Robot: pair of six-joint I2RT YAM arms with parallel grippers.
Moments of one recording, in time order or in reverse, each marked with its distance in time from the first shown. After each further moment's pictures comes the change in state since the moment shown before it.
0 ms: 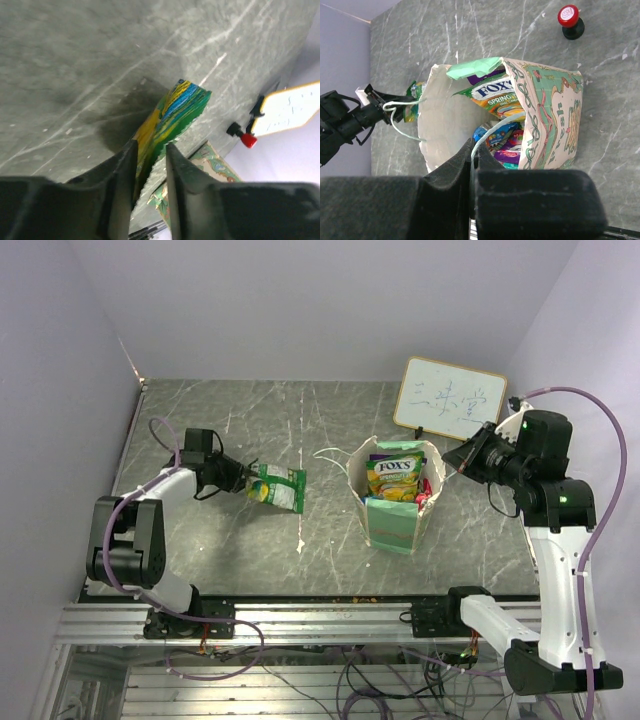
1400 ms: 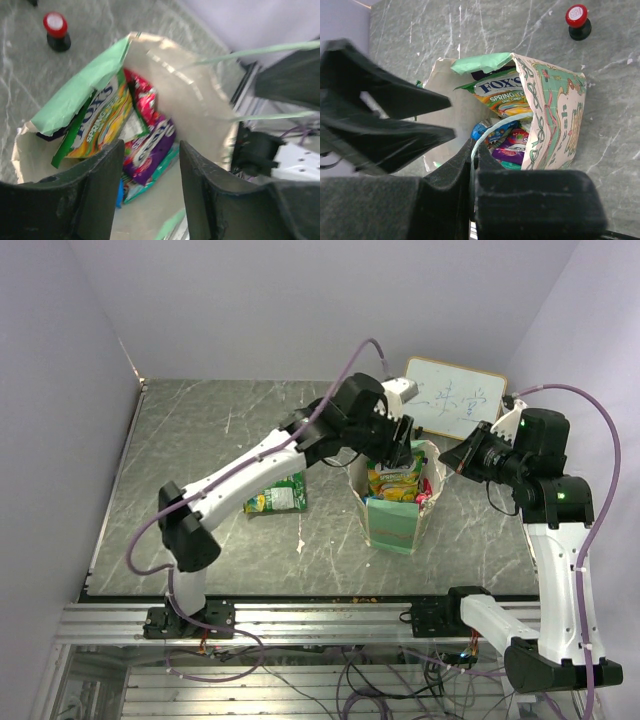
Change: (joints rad) left arm -0.853 0.323 1.170 -0.457 -0.090 0.874; right arm 0.000 0.011 -0.005 0.004 -0.047 -0.055
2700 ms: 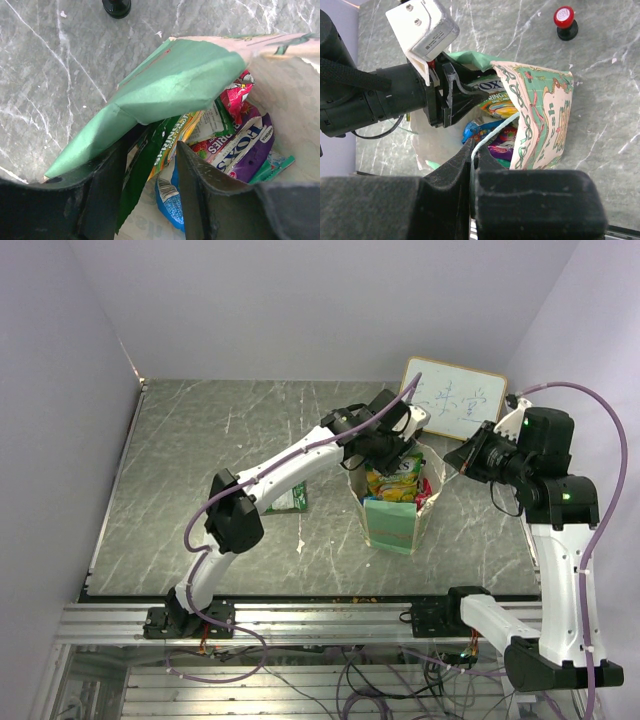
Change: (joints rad) left arm -0.006 0.319 0.254 -0.249 -0.183 0.271; right arm 0.000 0.008 0.046 -0.050 0.040 -0.030
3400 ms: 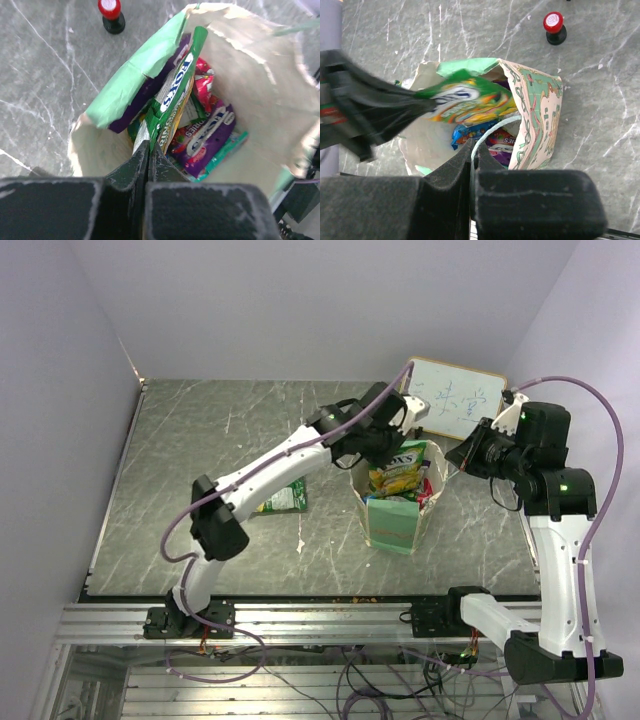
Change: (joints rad) left arm -0.024 -0.135 -0.034 -0.012 -0.010 -0.061; right arm 0.000 0.038 0.019 -0.007 0.023 -0.057
